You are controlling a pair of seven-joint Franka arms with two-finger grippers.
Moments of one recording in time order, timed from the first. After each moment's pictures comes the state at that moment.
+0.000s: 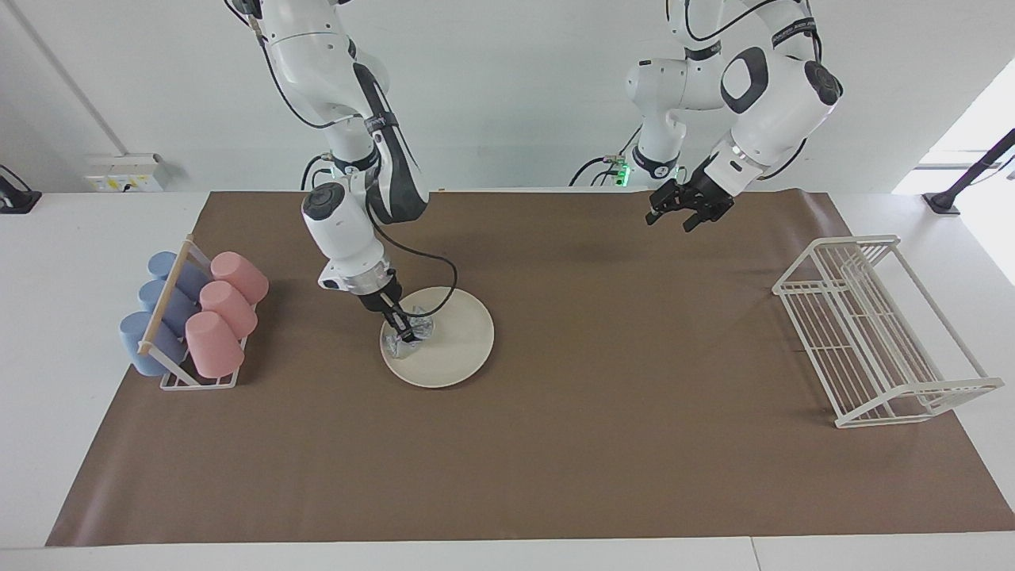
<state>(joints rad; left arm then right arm) -0.21 -0.33 0.04 -2.34 -0.35 1.98 -0.03 0.11 0.22 0.16 -2.23 0.30 2.63 1.04</state>
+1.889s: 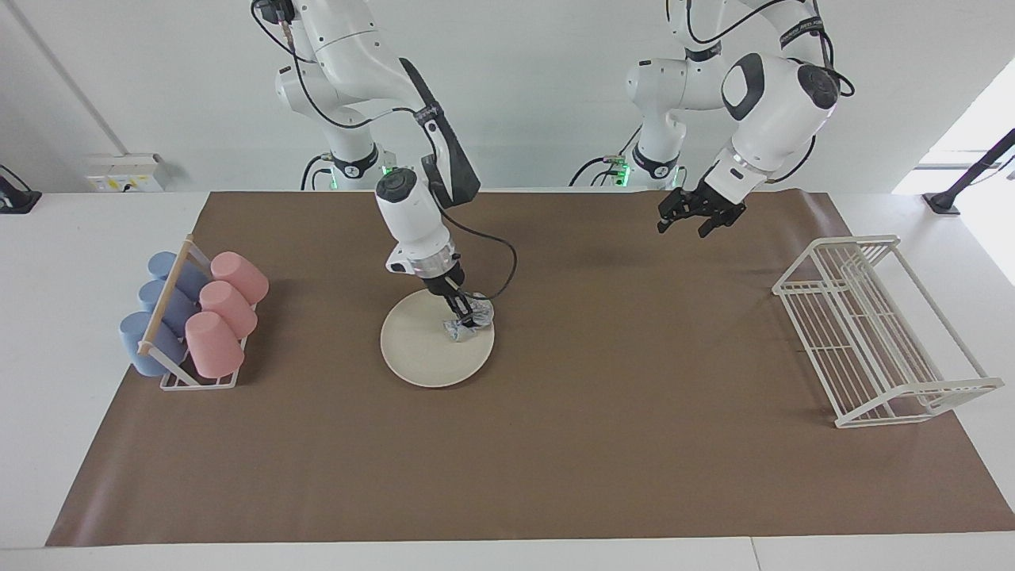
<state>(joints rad) -0.20 -0.31 0.04 -2.33 -0.27 1.98 -0.04 0.32 0.24 0.17 -2.22 0.30 2.73 1.31</state>
